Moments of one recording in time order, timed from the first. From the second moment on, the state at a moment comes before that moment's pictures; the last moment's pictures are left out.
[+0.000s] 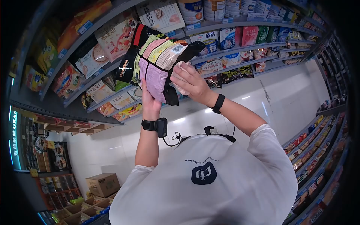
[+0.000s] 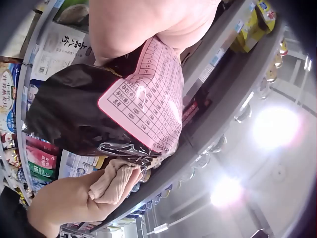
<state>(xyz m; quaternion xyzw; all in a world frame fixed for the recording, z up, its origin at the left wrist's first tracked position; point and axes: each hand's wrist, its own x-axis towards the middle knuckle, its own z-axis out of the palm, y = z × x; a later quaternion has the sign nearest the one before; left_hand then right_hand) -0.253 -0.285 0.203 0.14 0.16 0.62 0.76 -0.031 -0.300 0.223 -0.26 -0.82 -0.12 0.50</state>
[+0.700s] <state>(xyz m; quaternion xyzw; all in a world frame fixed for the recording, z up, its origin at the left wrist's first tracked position) -0.246 -0.285 0.218 0.12 0.18 0.66 0.72 -0.027 -0.304 0.229 -0.27 -0.79 -0.08 0.54</state>
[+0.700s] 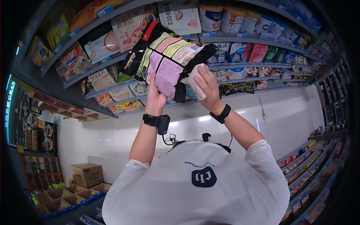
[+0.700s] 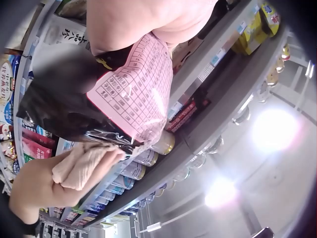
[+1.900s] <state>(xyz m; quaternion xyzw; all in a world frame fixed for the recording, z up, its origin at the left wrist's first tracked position) -0.243 -0.285 0.224 0.21 0.26 0.70 0.63 -0.028 -0.304 0.253 -0.33 -0.73 -0.04 0.59</state>
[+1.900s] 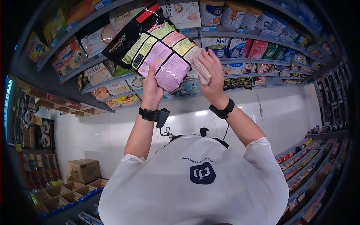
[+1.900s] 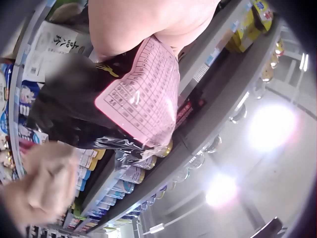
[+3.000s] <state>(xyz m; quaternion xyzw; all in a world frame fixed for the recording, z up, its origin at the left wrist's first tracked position) -0.255 -0.282 0.223 0.42 0.35 0.59 0.59 0.022 -0.241 0.216 -0.34 -0.49 0.59 0.55</state>
